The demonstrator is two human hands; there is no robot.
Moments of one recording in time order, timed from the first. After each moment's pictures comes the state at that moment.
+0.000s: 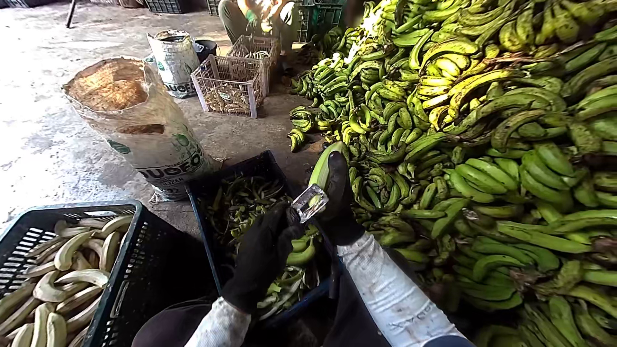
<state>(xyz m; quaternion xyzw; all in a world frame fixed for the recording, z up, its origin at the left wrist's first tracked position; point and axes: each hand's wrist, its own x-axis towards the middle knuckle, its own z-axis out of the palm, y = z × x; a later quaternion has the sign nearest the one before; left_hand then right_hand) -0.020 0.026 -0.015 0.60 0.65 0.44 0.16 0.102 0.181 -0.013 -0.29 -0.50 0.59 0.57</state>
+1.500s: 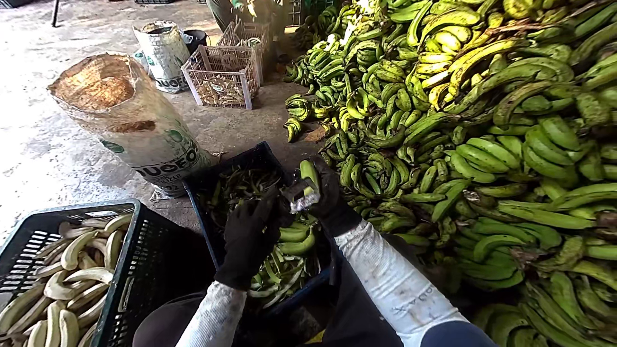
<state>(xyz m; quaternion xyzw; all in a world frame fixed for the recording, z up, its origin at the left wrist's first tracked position) -0.033 0.033 -0.030 0.64 0.68 0.34 -0.04 0.115 0.175 -0.037 -0.24 -0.33 0.80 0.43</state>
